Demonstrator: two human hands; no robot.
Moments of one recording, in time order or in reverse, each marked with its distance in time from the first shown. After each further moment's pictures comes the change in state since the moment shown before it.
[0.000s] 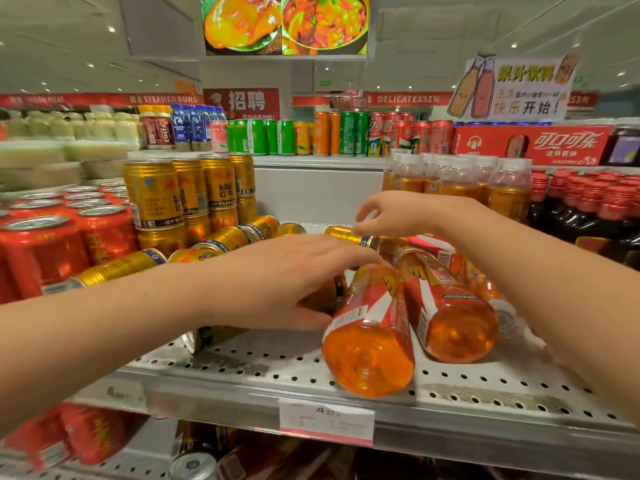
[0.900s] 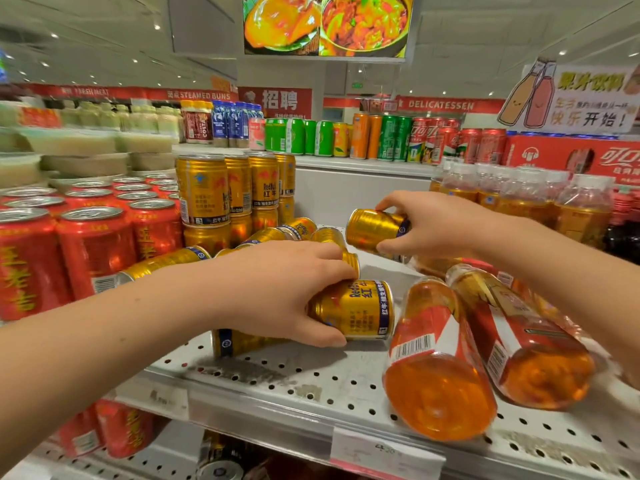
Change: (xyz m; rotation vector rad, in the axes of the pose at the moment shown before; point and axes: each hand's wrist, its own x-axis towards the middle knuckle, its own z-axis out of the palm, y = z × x) left_hand -0.036 -0.035 0.010 -0.002 -0.008 -0.189; right_hand -0.003 -0.041 0.001 -0.121 0.156 -0.119
